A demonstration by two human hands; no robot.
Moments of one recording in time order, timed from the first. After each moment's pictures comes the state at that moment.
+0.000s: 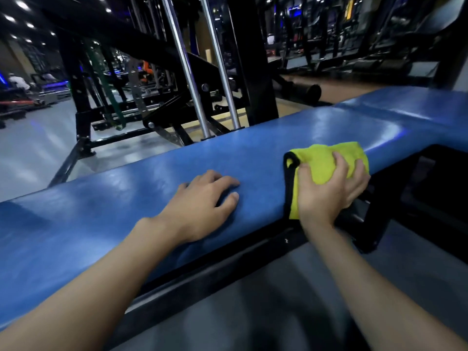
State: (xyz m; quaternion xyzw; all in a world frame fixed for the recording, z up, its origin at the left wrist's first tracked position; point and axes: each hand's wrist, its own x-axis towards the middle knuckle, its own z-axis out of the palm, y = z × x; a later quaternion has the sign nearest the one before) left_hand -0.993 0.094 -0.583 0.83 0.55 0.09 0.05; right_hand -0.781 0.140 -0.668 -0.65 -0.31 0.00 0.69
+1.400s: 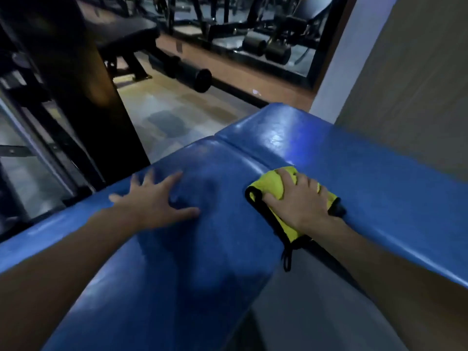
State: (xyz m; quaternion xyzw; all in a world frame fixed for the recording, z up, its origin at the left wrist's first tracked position) left_hand -0.781 0.383 -0.557 0.82 0.55 -0.07 0.16; right_hand -0.504 0.269 -0.575 -0.87 -0.48 0.04 0.07
